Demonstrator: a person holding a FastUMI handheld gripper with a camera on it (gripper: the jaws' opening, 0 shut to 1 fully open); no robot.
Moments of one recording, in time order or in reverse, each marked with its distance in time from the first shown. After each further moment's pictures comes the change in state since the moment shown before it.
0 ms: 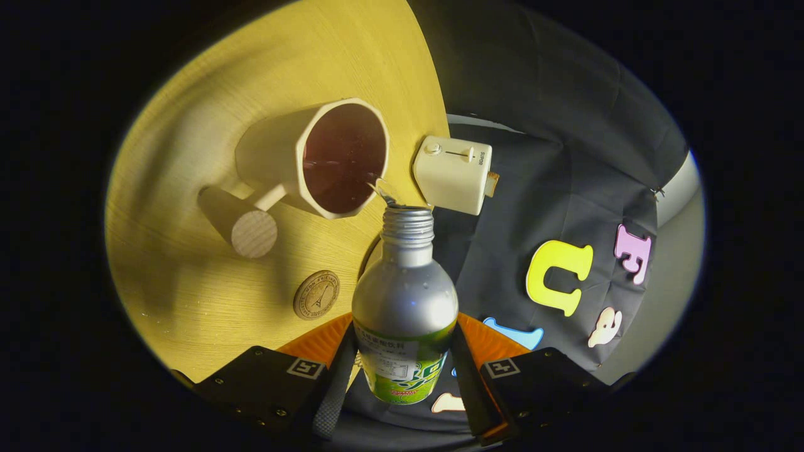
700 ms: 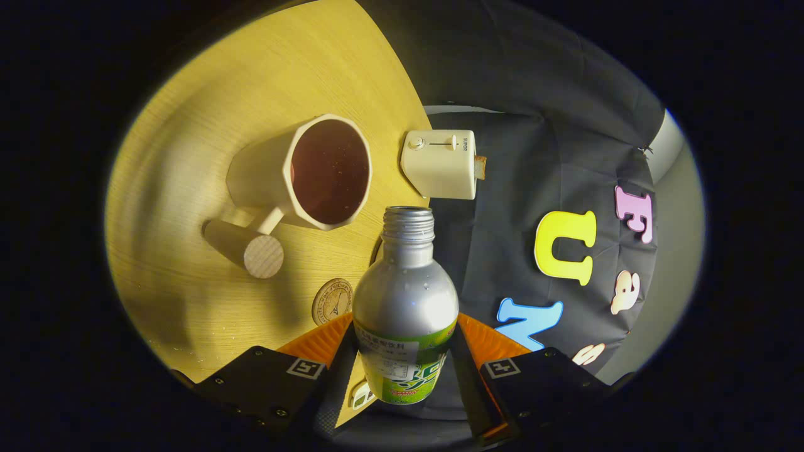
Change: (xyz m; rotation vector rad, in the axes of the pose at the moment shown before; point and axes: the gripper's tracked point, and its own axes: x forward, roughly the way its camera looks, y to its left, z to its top) arm -0.008 0.010 -0.001 0.157 0.021 0.006
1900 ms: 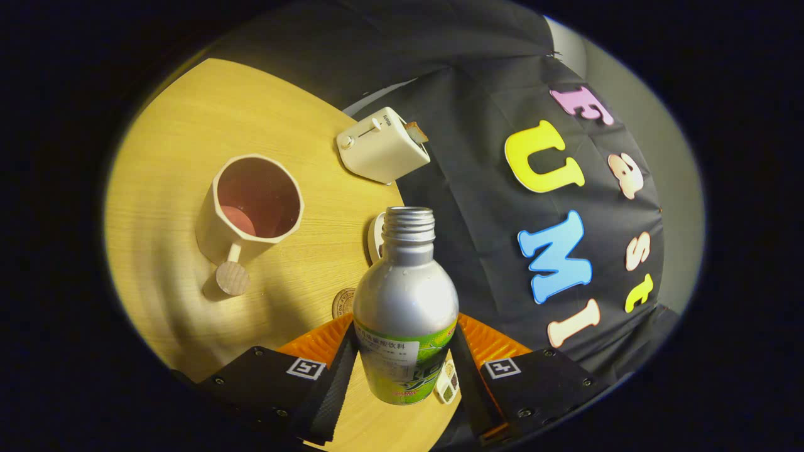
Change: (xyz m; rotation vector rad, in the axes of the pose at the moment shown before) arm -0.003 0.012 -0.028 0.502 0.027 0.004
